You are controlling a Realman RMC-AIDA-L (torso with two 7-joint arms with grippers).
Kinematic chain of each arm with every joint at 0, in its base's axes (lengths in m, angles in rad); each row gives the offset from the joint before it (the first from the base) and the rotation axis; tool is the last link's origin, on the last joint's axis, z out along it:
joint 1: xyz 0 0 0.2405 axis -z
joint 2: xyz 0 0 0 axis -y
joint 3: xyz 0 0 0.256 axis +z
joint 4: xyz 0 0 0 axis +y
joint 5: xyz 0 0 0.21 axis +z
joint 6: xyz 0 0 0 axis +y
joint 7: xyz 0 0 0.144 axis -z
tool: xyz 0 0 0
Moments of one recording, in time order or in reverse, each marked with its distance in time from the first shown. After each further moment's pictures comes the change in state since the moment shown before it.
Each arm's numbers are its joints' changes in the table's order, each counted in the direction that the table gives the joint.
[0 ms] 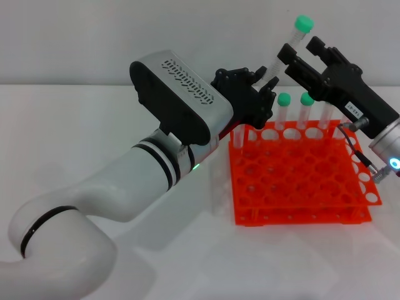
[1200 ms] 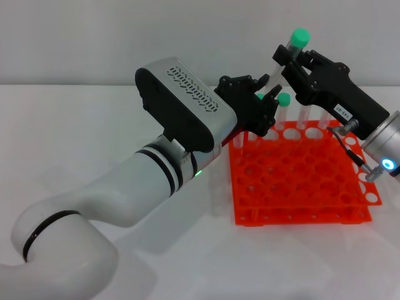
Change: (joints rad) left arm 0.003 0.000 0.023 -0.010 -0.013 0.000 -0.006; right arm -0.020 0.005 -0.023 -0.002 -0.037 -0.019 0.019
